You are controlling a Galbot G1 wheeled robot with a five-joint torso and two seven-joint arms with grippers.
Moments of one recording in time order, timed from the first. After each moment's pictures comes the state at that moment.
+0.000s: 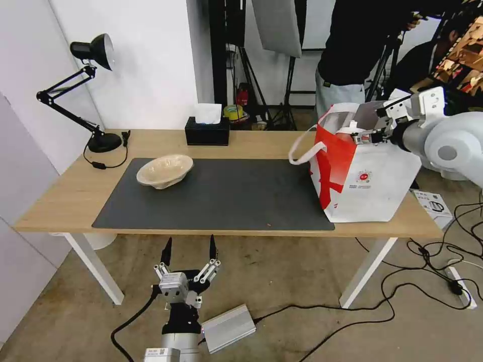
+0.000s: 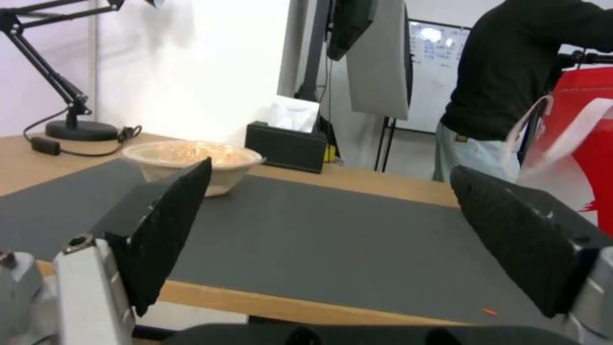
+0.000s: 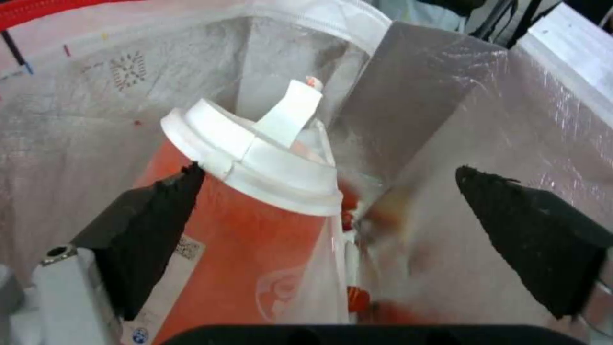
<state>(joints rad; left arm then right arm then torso) 1.83 -1.59 -0.22 -2.25 0.11 -0.29 -0.19 0.10 0.38 -0.51 1.80 1.35 -0.72 0.46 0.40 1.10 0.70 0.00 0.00</state>
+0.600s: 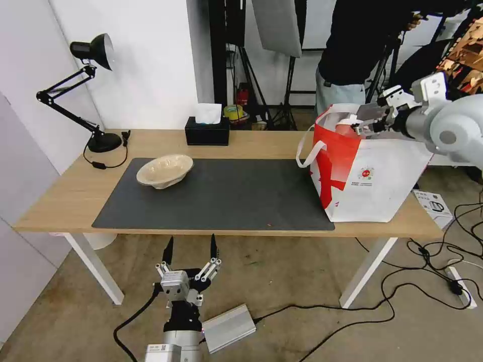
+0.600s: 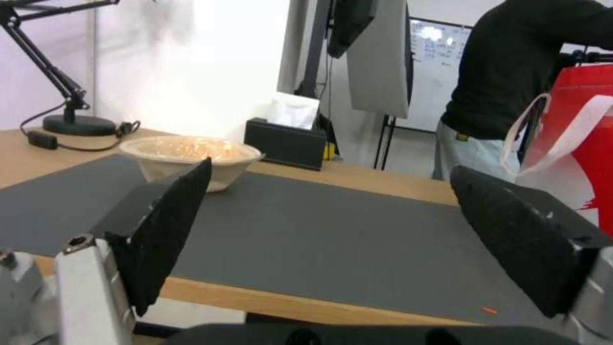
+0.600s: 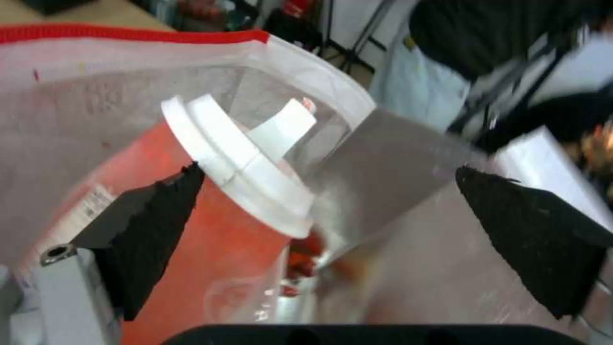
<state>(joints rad) 1.82 -1.59 -0.22 -2.24 0.10 -0.29 -0.19 0.27 0.41 -0.61 1.64 0.99 -0.72 0.04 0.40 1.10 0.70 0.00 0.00</state>
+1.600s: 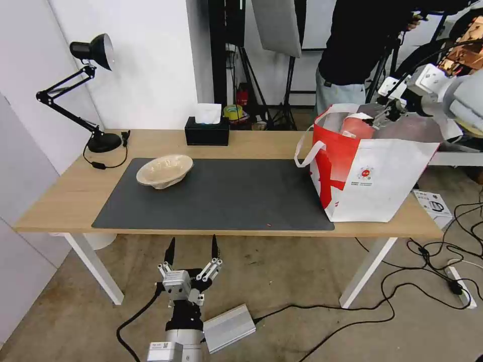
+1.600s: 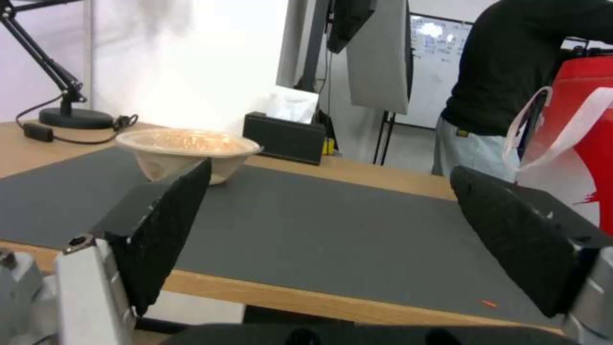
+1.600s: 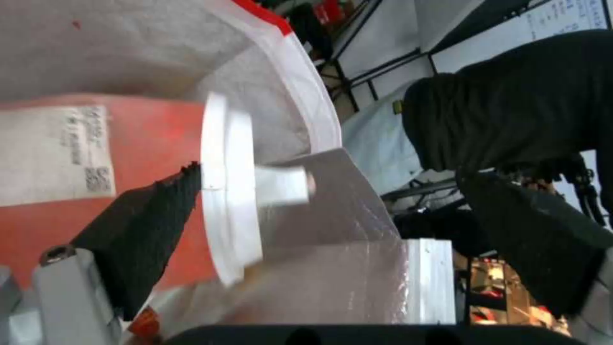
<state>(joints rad) 1.81 -1.59 -0.22 -2.22 0.09 -0.28 -0.19 0.34 0.43 -0.62 1.56 0.30 -0.58 -0.54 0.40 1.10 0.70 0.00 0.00</state>
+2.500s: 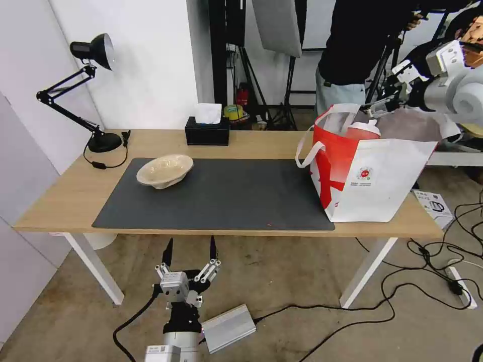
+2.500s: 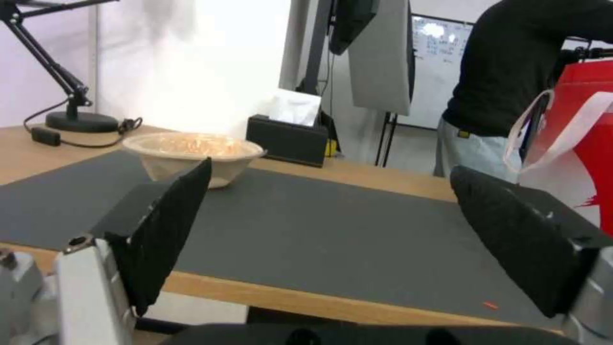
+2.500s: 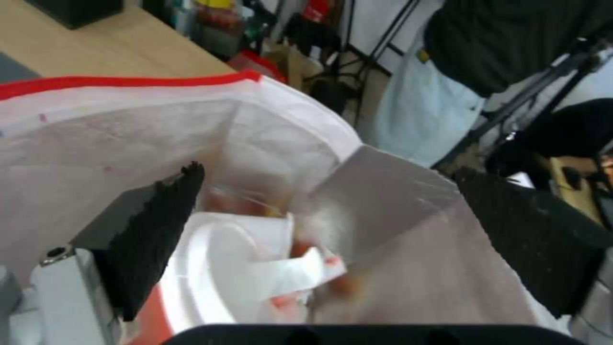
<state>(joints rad) 1.83 -1.59 -0.22 -2.25 0.10 -0.29 -0.19 0.44 0.44 -0.73 1.54 1.00 -0.73 -0.11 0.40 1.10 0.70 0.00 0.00</state>
